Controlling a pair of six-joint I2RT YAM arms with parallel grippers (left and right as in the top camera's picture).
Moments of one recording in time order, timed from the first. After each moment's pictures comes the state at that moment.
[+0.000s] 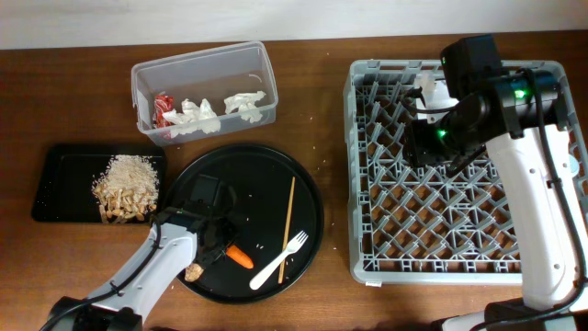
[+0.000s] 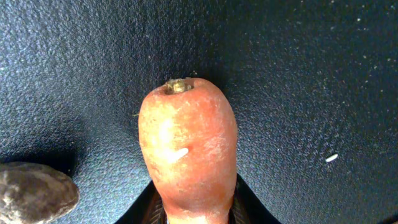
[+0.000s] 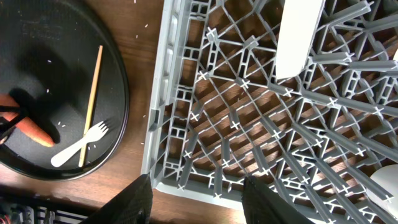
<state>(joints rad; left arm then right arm) -0.27 1.43 0.66 -0.65 0.03 -1.07 0.14 1.61 1.86 -1.58 -0.11 0.03</state>
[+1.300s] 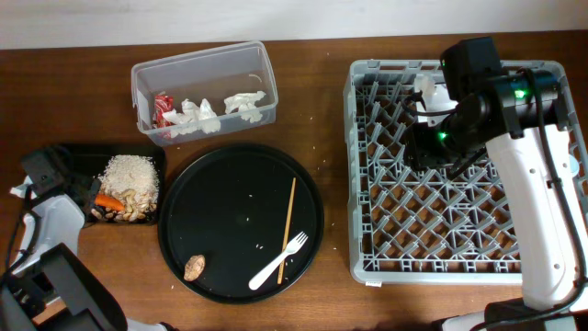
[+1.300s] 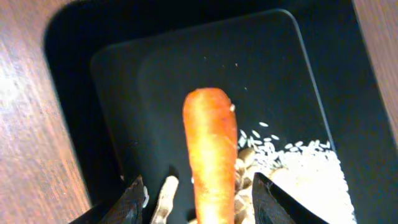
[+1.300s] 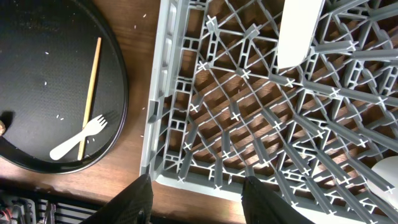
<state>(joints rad) 0.55 1.68 0.97 -0.33 -0.16 -0.66 0.14 1.61 1.86 -1.60 -0.11 0.03</state>
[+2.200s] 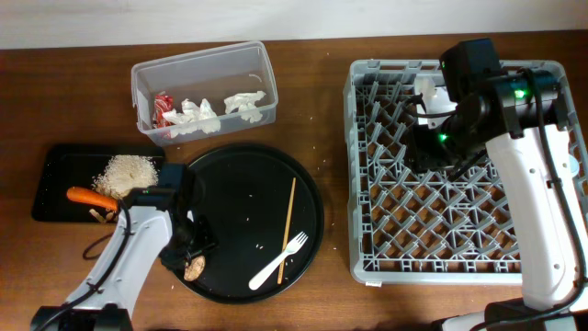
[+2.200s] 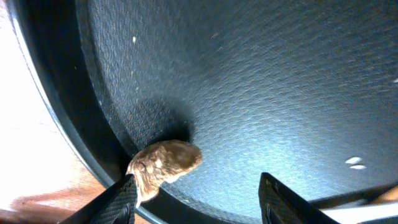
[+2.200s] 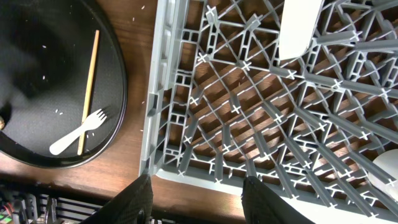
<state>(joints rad) -0.08 1.44 0.82 -1.01 0.04 -0.47 0.14 1.61 1.86 -1.63 -0.11 0.03</state>
